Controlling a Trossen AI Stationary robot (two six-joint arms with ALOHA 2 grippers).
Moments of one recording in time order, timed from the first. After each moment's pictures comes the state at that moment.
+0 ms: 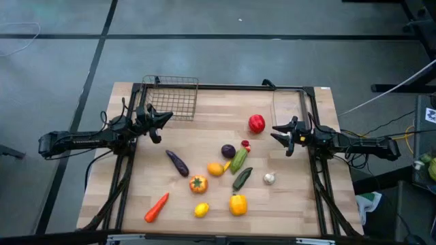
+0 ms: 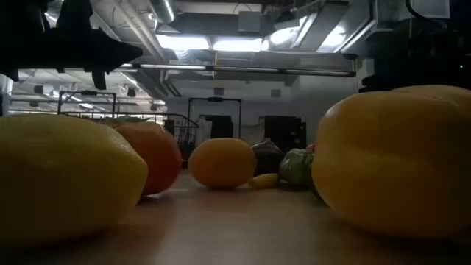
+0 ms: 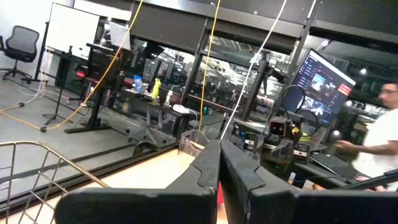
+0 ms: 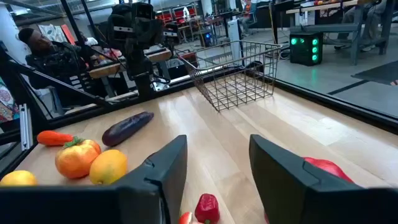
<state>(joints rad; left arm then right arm) 0.24 0.37 0.01 0.59 -0.20 -0.29 -0.05 0.12 0.01 0.05 0.20 0.23</state>
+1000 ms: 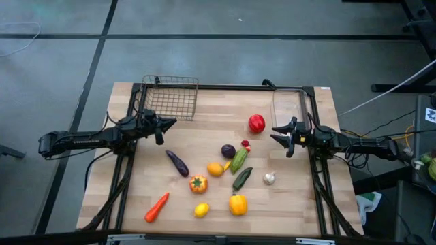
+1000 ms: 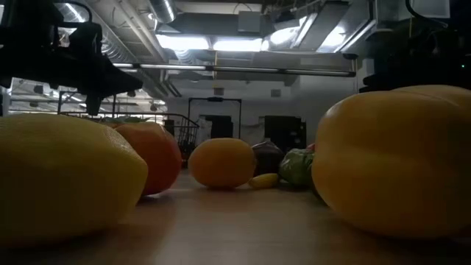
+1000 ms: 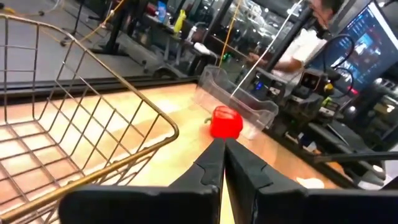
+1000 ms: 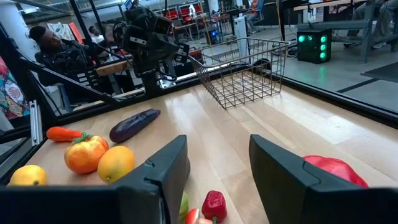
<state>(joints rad) 0.24 0.37 0.01 0.31 -0.20 -0.52 -0.05 0.12 0.01 0.05 0.17 0.23</state>
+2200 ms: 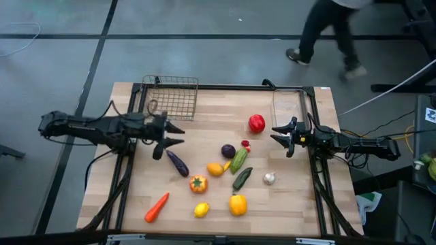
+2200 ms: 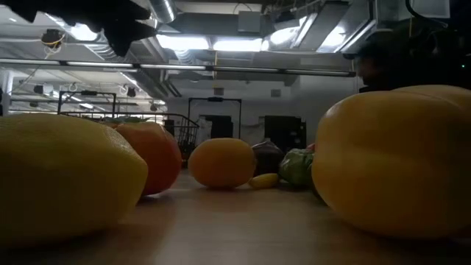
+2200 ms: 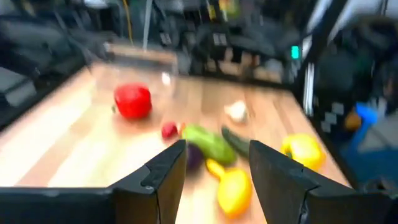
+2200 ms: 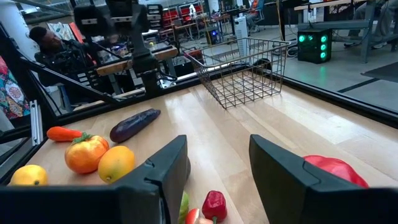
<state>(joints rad) -0.03 0.70 0.52 -0.09 -0.04 -0.17 -0.05 0.12 0.01 0.05 0.17 0.23</state>
